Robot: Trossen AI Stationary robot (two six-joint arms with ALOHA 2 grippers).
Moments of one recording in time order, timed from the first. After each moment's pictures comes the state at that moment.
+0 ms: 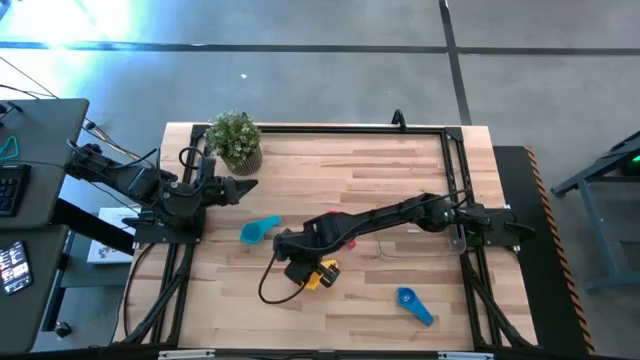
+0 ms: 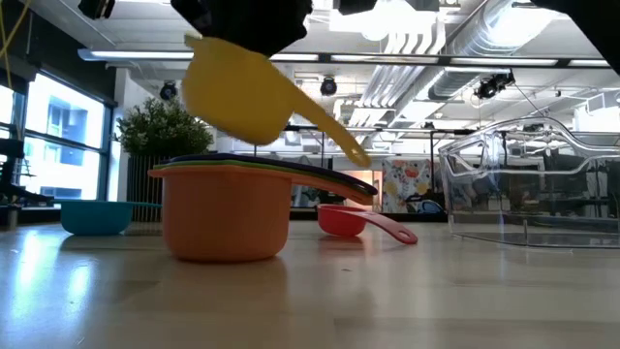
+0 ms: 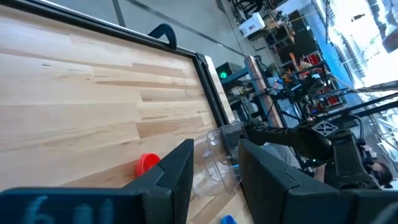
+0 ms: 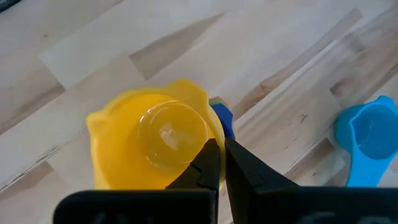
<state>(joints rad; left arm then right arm) -0.42 0.84 0.96 -0.62 -0.86 -1.39 0.24 2.37 2.33 -1.11 -0.13 -0.69</state>
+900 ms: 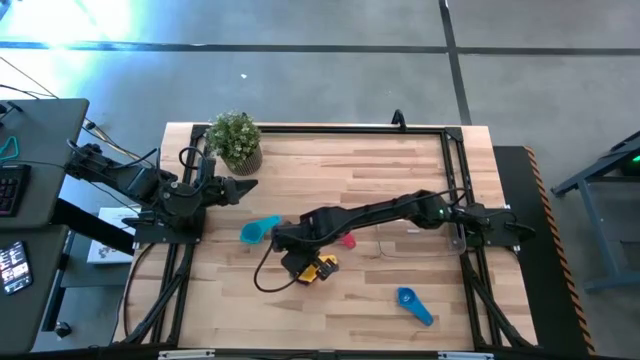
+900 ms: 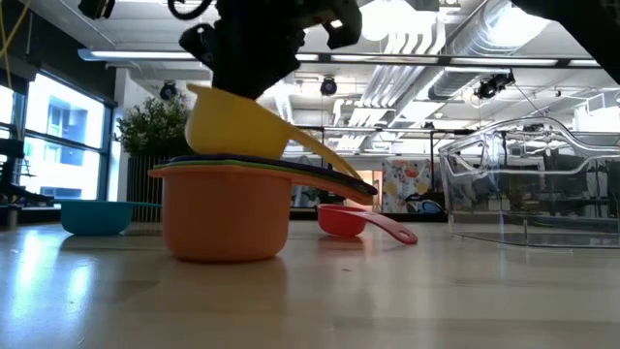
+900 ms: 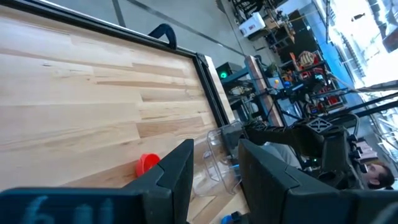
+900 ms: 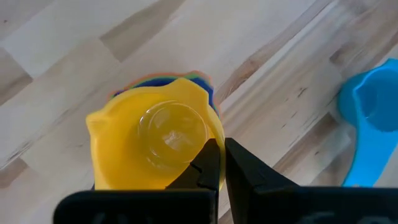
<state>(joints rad) -0.42 0.84 0.96 -0.63 -0.86 -1.39 0.20 2.40 2.32 -1.10 -0.12 -0.65</state>
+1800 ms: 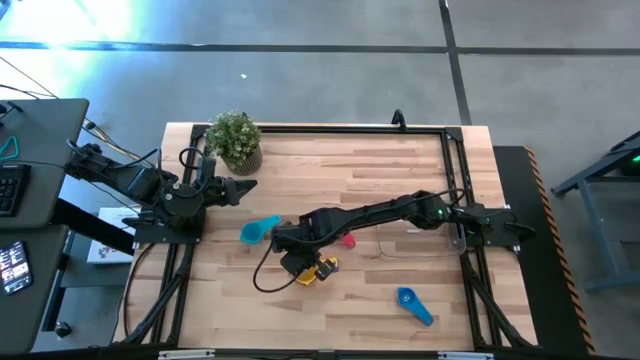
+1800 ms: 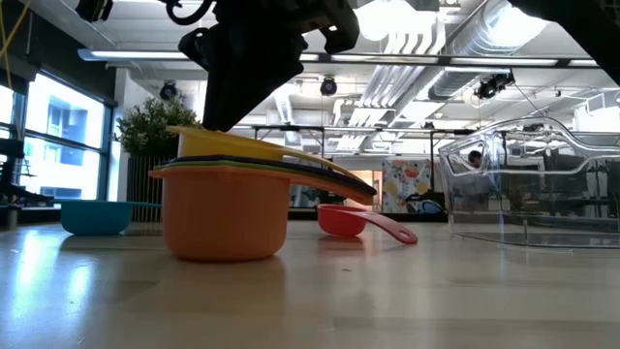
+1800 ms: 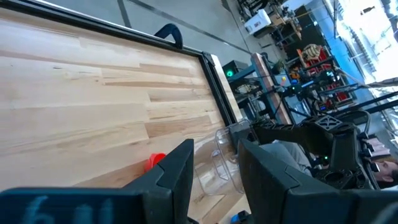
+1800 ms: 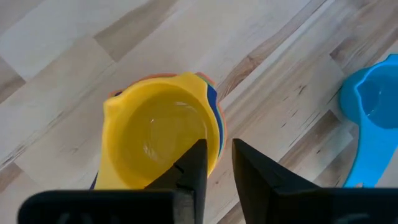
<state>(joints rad) -0.42 0.84 0.96 -0.66 -0.86 -1.38 0.20 2.41 2.32 -1.09 -0.12 -0.64</state>
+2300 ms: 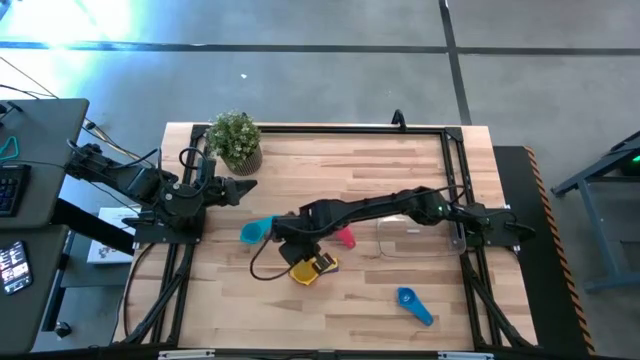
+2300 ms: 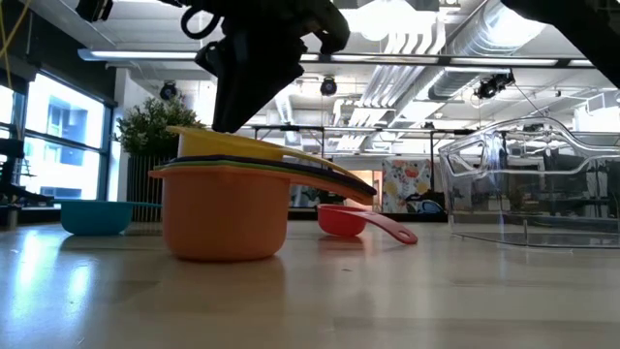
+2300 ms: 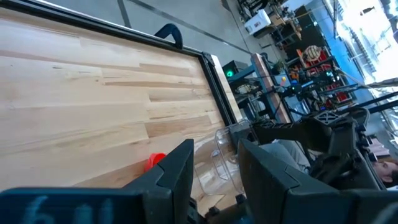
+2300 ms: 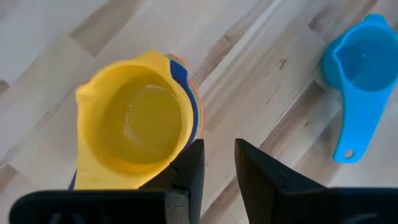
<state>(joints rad) -0.42 0.84 0.96 -0.66 -0.86 -1.39 0.17 2.39 2.32 -1.11 -0.12 -0.56</state>
